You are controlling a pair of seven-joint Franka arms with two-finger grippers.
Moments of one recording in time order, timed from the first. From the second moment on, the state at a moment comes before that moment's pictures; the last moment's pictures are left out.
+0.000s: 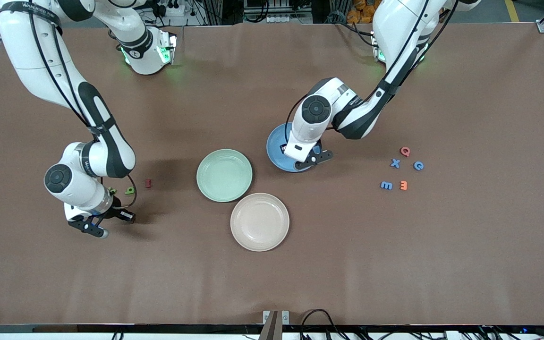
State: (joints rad) left arm -0.44 0.55 -0.35 -1.88 0.06 2.38 -1.14; right arm 0.05 0.65 -0.03 -1.84 0.07 2.60 0.33
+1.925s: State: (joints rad) left arm -0.40 0.55 -0.33 -1.87 0.16 2.31 -1.05; right arm 0.33 0.53 0.08 -1.84 0.07 2.32 0.66
